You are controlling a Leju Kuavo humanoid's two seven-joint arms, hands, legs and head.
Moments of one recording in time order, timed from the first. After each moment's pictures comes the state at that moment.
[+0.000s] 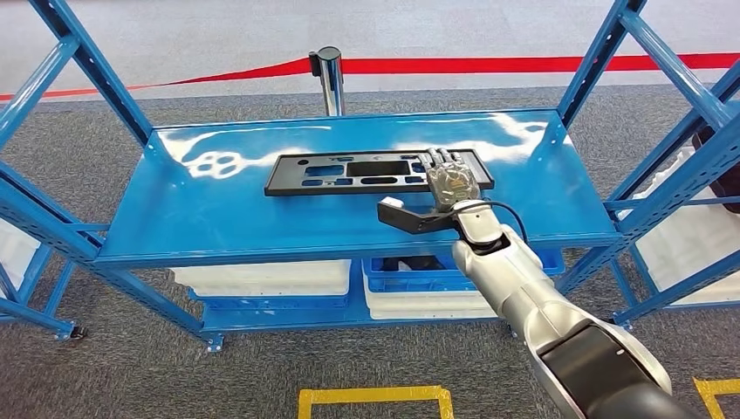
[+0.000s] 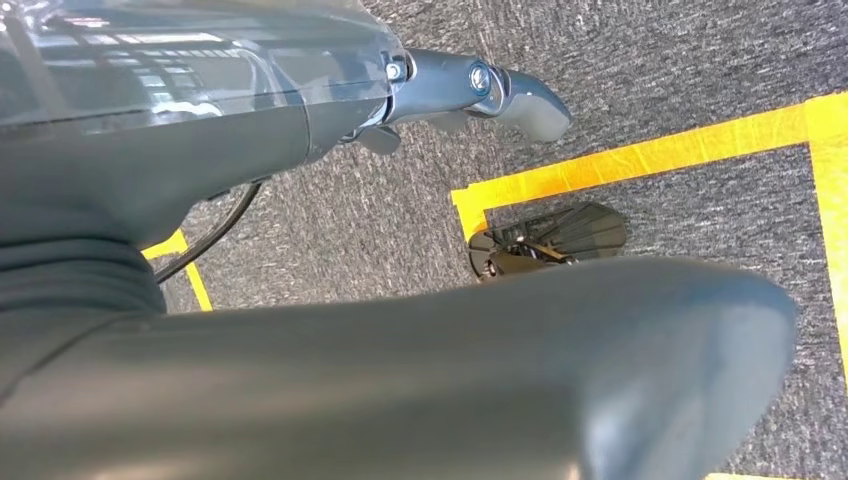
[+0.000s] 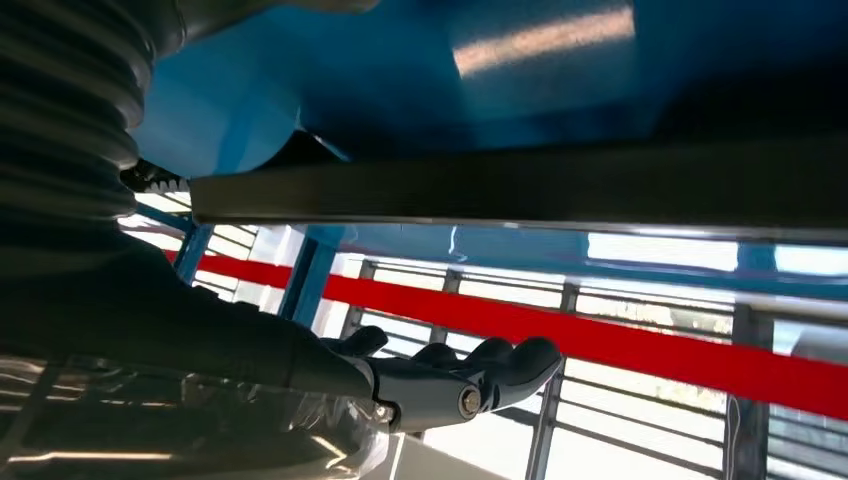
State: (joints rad) left arm -0.05 -0.06 0.40 -0.18 -0.55 -0.08 -0.14; right arm -0.80 -0.04 0.62 -0.64 1.16 -0.09 0.18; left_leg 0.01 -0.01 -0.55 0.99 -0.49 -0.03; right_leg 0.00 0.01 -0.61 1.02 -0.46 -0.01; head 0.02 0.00
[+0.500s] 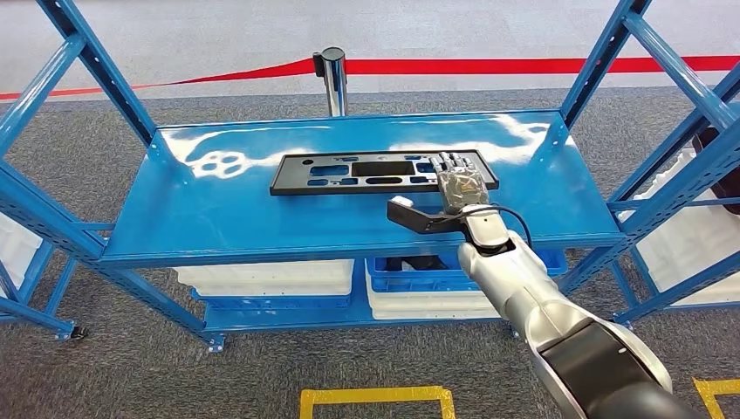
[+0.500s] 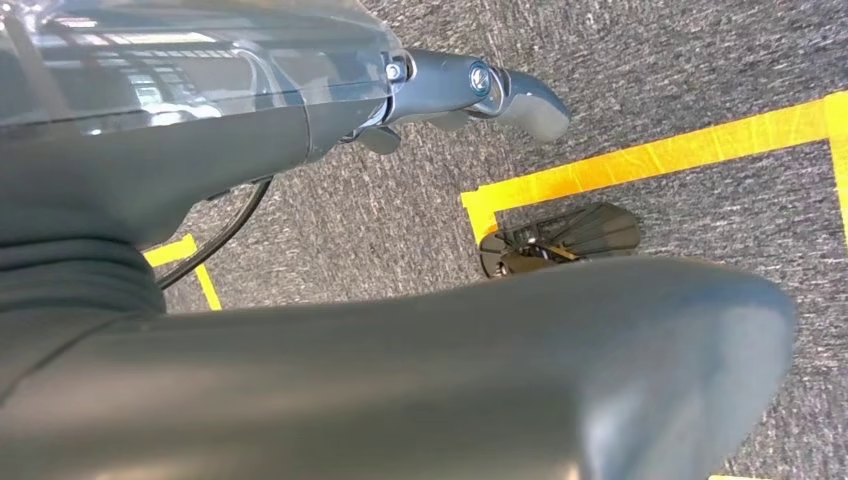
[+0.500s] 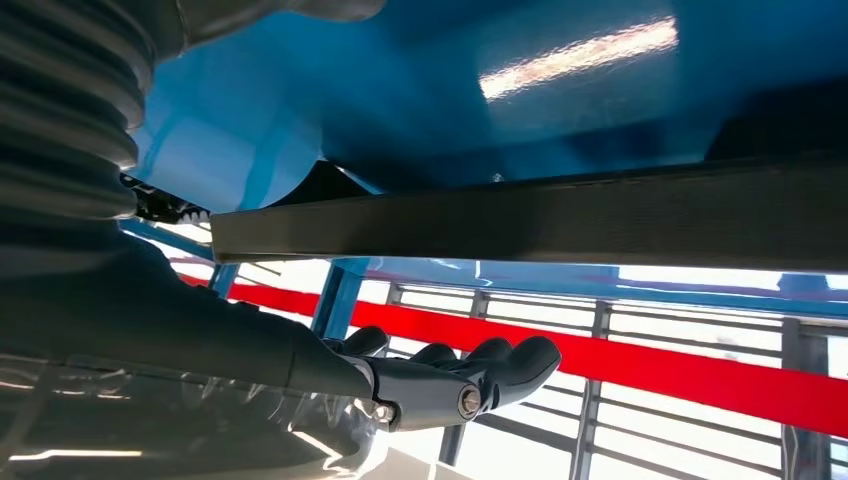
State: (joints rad) left arm -0.04 -0.07 0.40 -0.18 -0.56 -0.09 -0.12; right arm -0.81 -0.04 0.59 -0.55 1.14 -0.16 0.19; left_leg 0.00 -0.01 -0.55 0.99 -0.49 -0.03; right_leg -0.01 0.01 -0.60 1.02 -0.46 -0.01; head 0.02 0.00
